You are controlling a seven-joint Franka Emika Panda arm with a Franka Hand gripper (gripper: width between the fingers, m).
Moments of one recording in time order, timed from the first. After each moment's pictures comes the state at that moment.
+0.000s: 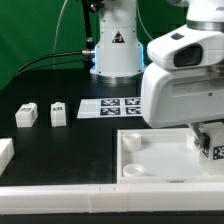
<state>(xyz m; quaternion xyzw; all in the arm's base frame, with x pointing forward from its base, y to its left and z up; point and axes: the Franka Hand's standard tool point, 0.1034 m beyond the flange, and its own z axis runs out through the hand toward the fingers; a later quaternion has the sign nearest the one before) 0.623 0.116 0.069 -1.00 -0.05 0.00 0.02</state>
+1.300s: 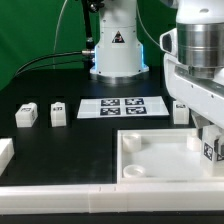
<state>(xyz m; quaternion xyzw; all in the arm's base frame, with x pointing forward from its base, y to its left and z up) 0.623 0.111 0.068 -0.78 0.63 0.02 0.03</state>
